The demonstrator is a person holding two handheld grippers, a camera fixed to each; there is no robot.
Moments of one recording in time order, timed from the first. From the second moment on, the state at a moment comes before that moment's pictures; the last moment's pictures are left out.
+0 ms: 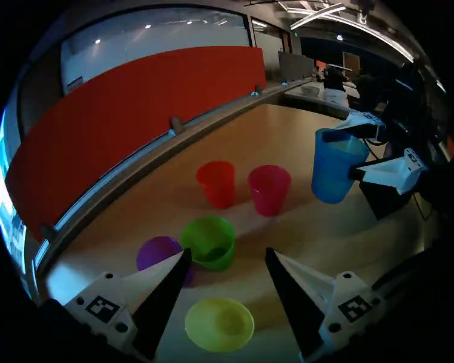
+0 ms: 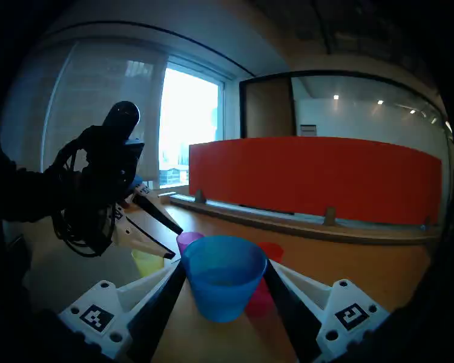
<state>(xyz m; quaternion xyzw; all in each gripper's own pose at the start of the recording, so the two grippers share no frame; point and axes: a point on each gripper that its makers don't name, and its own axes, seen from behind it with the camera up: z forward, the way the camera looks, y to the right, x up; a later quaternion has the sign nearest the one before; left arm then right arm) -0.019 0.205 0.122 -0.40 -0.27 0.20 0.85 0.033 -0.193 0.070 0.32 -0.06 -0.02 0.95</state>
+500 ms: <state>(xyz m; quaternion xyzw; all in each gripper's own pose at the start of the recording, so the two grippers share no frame) -0.044 0.207 0.124 -0.40 -0.34 0.21 0.82 0.034 -0.182 0.075 0.32 -0.05 -0.03 0.95</state>
